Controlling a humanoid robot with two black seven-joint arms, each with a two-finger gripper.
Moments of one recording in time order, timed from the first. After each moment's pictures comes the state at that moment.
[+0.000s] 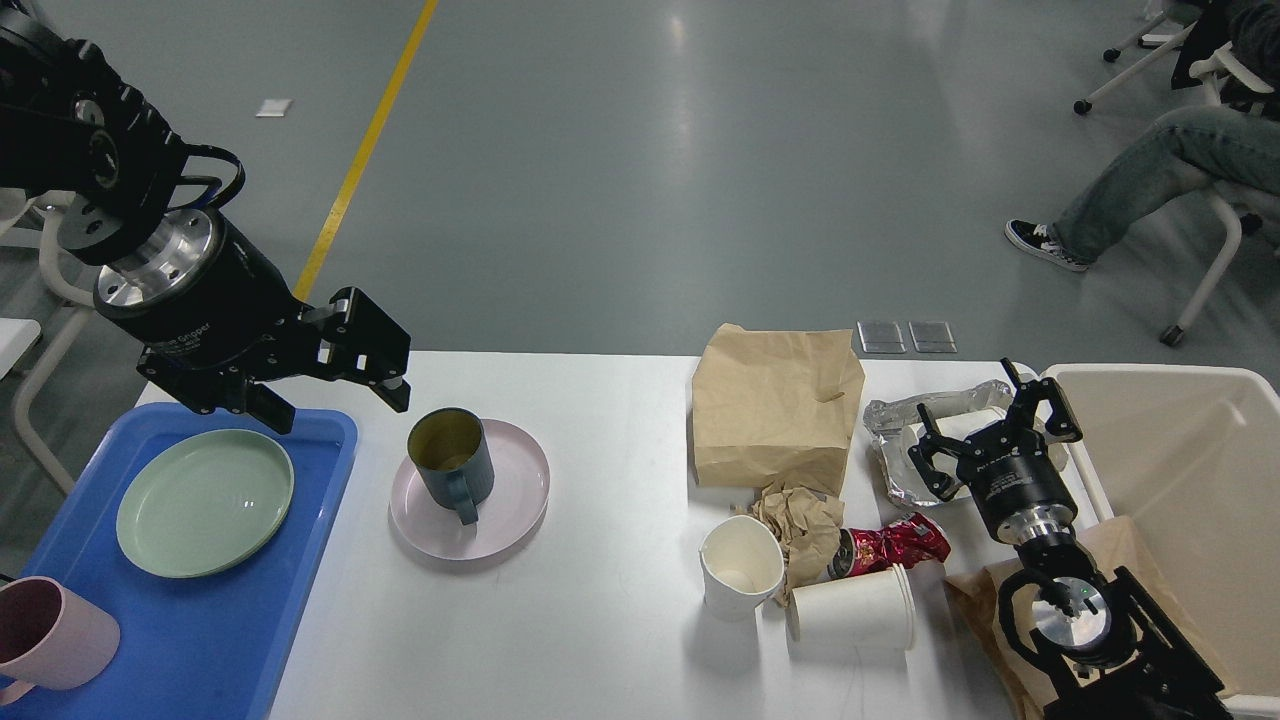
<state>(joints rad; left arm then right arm) -2.40 0.22 1.63 -1.56 -0.06 -0.75 -0.36 0.25 -0.07 1.51 0.78 -0.51 0.41 0.16</state>
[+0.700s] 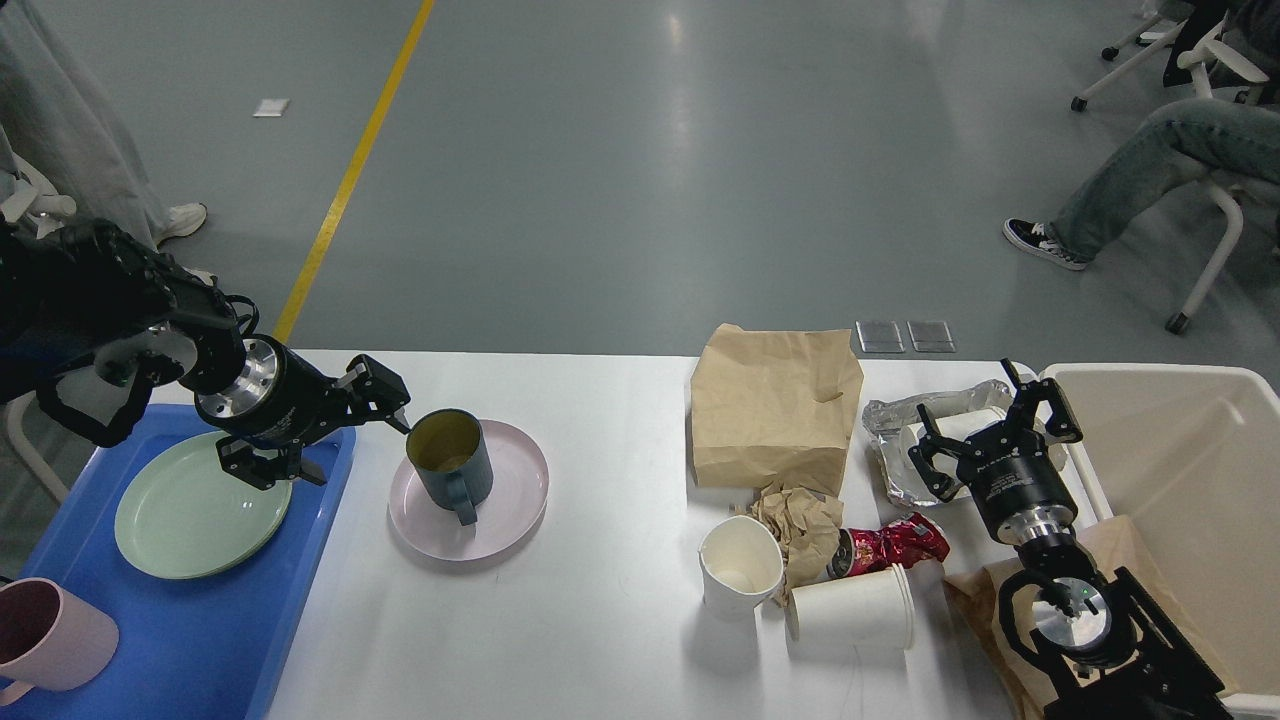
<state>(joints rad) -1.76 0.23 1.52 -1.11 -0.53 -0.57 -0.12 0.24 -0.07 1.51 0.78 -0.51 0.41 0.16</state>
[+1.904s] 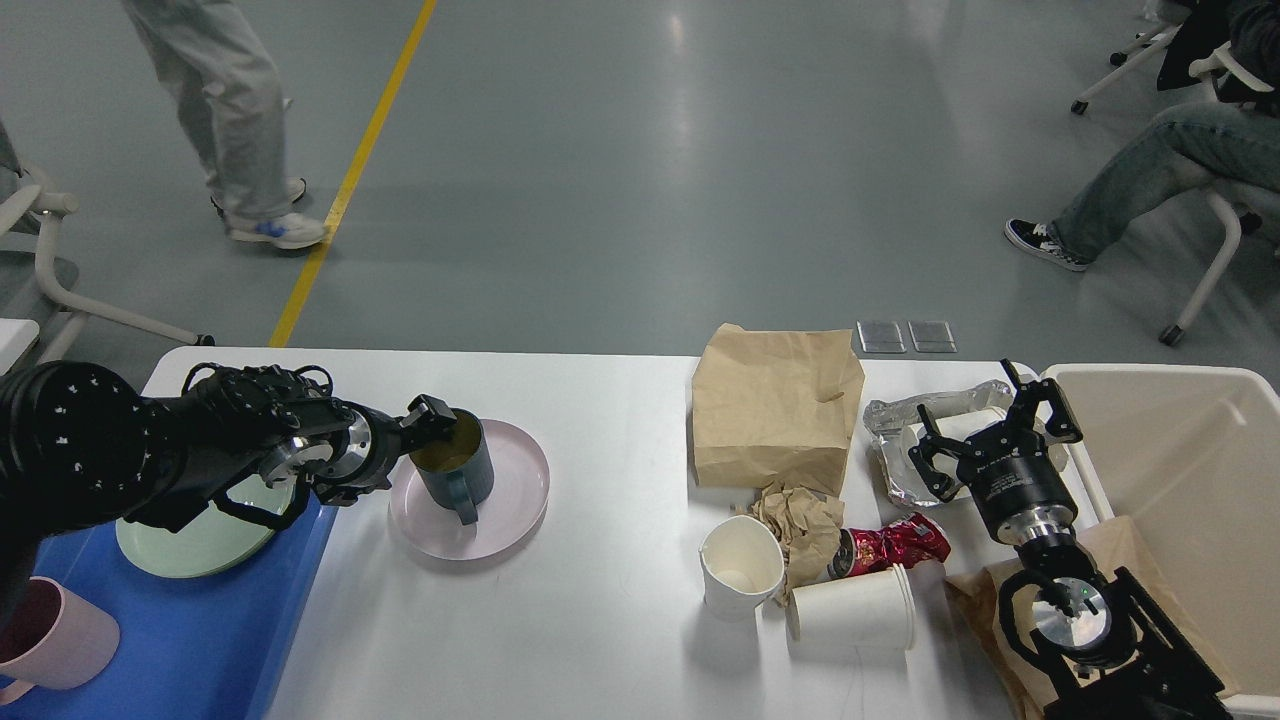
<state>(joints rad) -1.30 0.16 1.13 -0.70 -0.48 -0.21 0.06 0.24 -0.07 1.51 0.78 -0.51 0.41 0.16</state>
